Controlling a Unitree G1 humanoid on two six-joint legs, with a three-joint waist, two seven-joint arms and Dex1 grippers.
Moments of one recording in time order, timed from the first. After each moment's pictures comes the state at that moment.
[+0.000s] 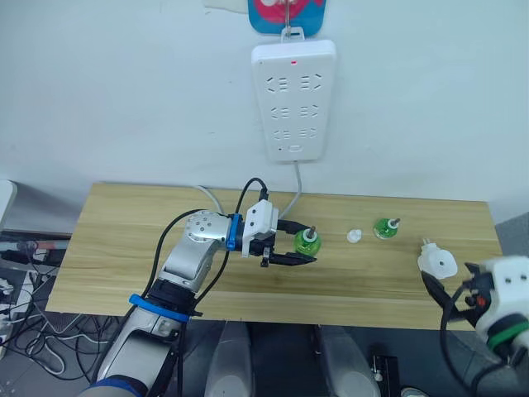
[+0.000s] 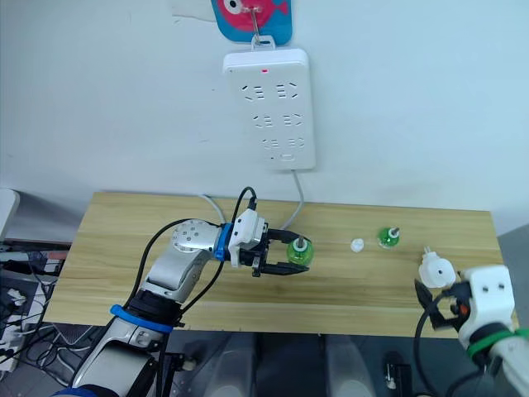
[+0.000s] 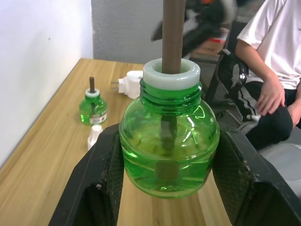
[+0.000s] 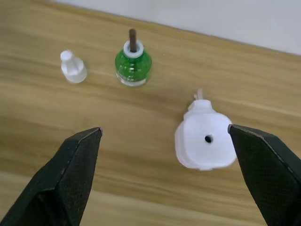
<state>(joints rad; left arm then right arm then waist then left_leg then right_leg) -0.56 0.36 -0.27 0.17 -0.29 0.01 -1.34 0.37 -0.63 -0.57 -0.77 0.62 0.96 0.30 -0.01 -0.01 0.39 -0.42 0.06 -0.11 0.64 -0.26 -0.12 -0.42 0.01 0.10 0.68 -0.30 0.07</state>
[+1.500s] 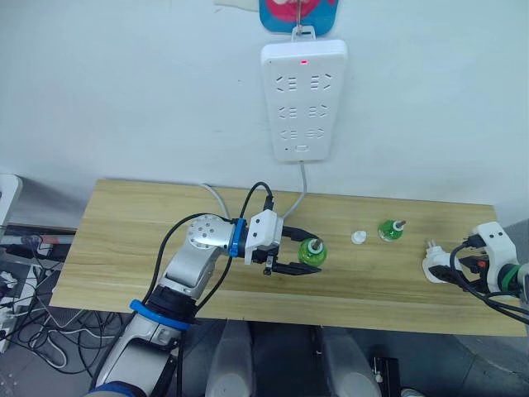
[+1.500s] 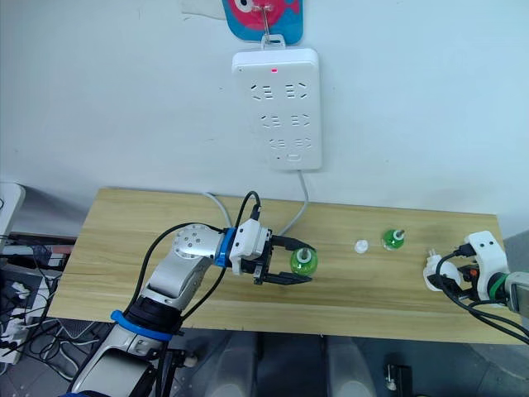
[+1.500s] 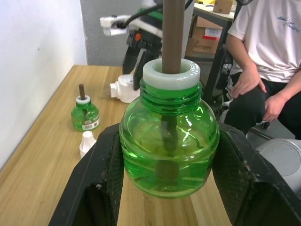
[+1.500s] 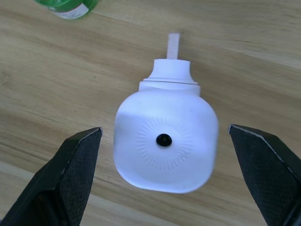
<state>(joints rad) -0.51 0.37 -0.28 0.08 -0.28 0.01 -1.35 -0.09 -0.96 -0.20 0.06 0.42 0.90 0.71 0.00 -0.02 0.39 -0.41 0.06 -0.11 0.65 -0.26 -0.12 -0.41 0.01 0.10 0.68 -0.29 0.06</state>
